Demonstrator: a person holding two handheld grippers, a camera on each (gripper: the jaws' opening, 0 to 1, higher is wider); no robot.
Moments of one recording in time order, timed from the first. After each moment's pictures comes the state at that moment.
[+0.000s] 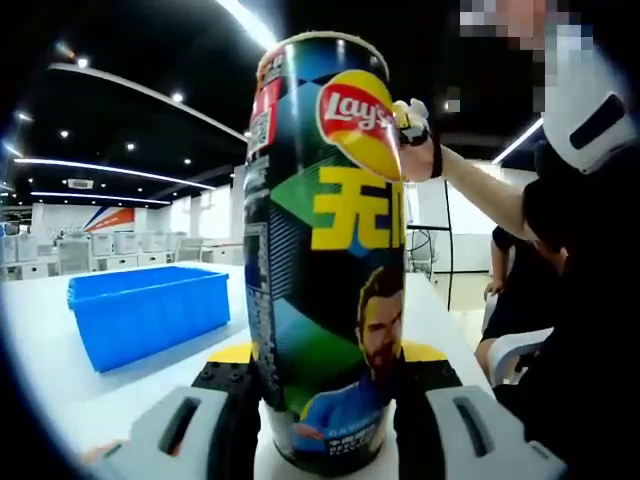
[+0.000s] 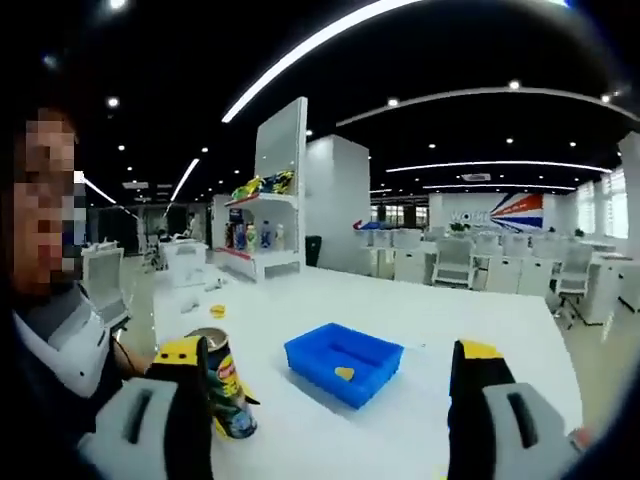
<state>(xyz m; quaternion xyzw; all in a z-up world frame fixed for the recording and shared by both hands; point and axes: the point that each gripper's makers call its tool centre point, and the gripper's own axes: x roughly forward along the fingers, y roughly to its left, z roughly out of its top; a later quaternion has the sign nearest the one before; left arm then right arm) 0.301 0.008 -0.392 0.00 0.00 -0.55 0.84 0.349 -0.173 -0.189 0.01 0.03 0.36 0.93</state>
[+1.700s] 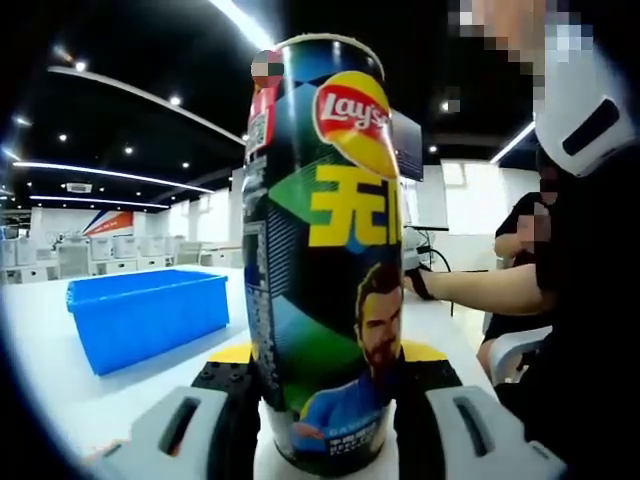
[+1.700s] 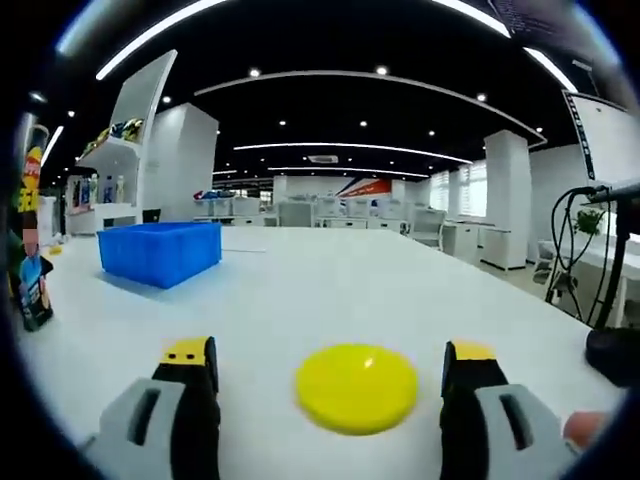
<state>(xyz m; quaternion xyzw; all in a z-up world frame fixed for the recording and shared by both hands) 0.302 0.008 -0.393 0.01 0.00 -0.55 0.83 0.418 -0.297 -0.435 -0.02 0.08 0.02 1.00</state>
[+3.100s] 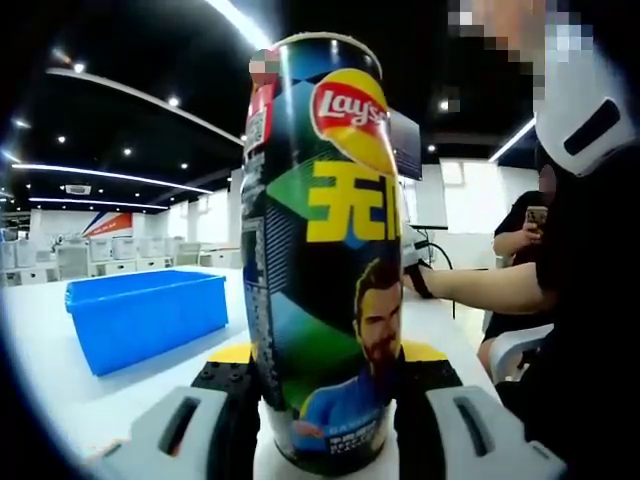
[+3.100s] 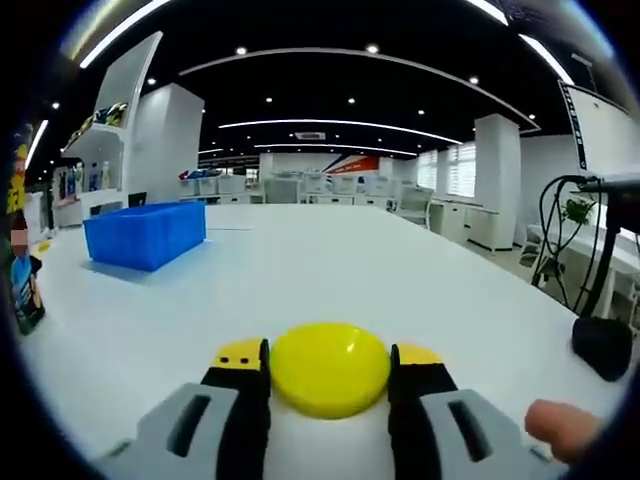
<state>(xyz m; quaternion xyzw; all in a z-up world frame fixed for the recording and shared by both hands) 0.301 0.007 -0.394 0.01 -0.01 -0.55 0.83 0.410 -0.308 -0.445 -0.02 0.13 -0.01 0.99</state>
